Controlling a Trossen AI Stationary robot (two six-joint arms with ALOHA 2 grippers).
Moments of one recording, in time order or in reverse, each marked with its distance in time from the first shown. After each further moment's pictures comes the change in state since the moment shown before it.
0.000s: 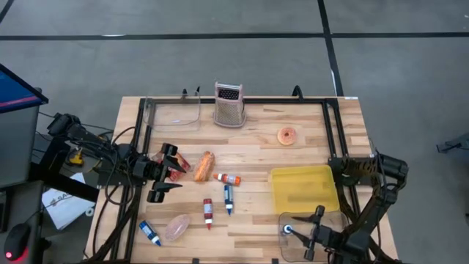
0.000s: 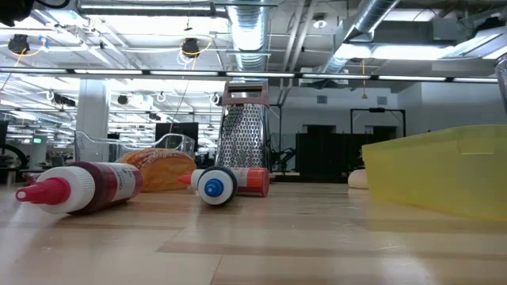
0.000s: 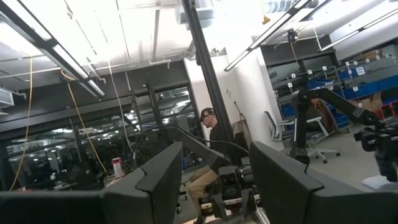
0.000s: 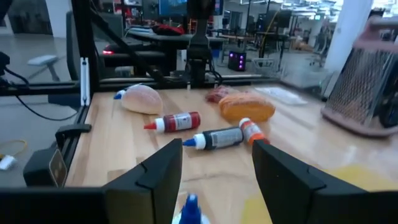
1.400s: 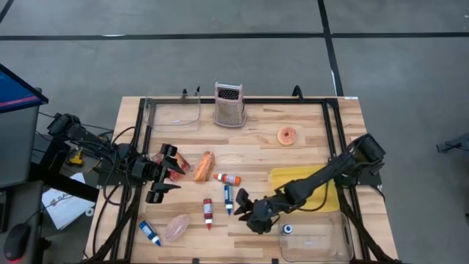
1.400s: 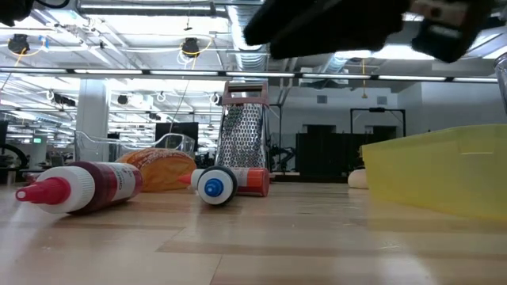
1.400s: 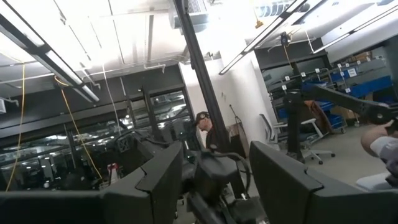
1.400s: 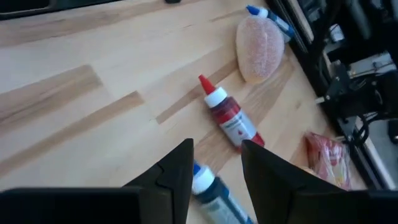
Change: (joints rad) left arm 0.000 0.000 0.000 0.008 0.030 0.011; right arm -0.722 -0.018 0.141 0.633 -1.316 -2.103
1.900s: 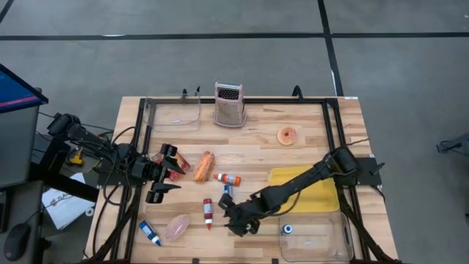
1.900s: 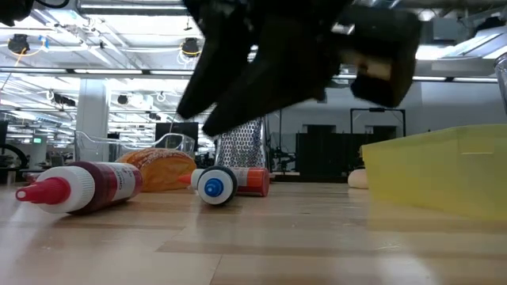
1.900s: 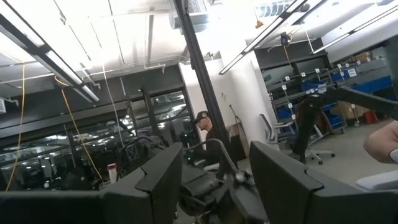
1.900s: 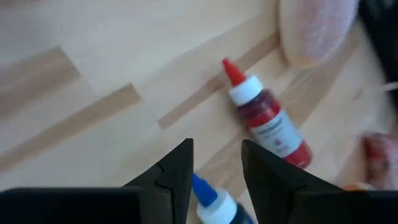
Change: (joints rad) left arm 0.000 0.000 0.000 0.000 0.000 0.000; right arm -0.056 0.280 0.340 -0.284 -0.078 0.015
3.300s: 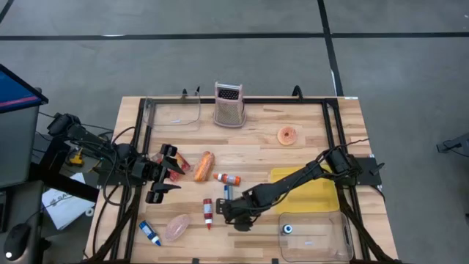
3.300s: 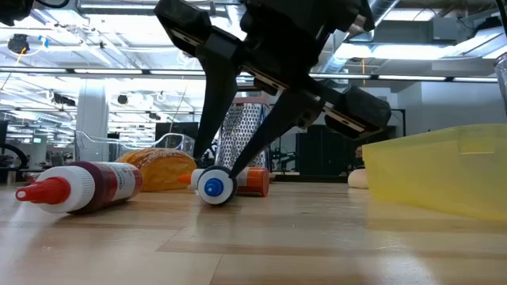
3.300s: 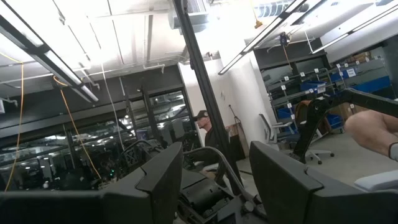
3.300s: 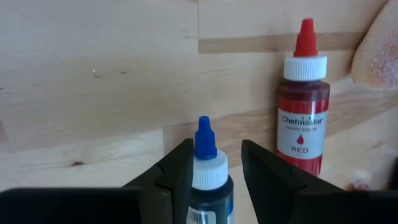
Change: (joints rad) left arm 0.000 0.000 0.000 -0.001 0.003 0.000; right arm -0.046 0.065 0.111 -0.229 0.003 -0.564
